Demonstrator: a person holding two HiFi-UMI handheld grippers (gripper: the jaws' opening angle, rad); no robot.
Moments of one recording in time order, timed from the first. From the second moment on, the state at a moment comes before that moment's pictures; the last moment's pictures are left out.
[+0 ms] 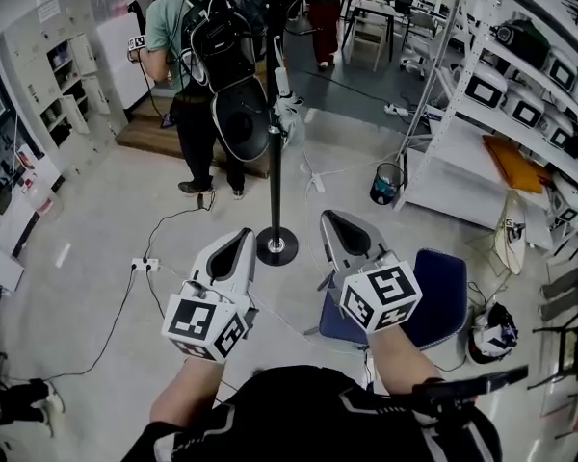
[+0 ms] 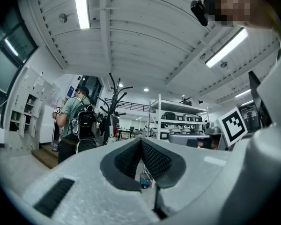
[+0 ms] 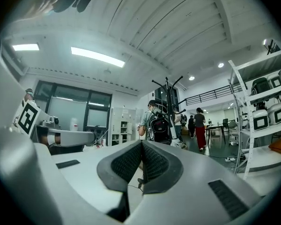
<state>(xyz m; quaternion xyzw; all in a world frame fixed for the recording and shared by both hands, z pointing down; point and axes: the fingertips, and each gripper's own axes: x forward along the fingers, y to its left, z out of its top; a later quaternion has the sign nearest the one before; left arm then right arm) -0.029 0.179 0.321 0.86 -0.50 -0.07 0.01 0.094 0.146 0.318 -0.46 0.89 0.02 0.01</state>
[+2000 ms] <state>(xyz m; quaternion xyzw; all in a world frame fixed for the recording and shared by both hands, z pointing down) -0.044 -0.026 0.339 0.87 -0.49 -0.05 0.03 0.056 -0.058 0.315 -0.42 0.91 0.03 0.02</state>
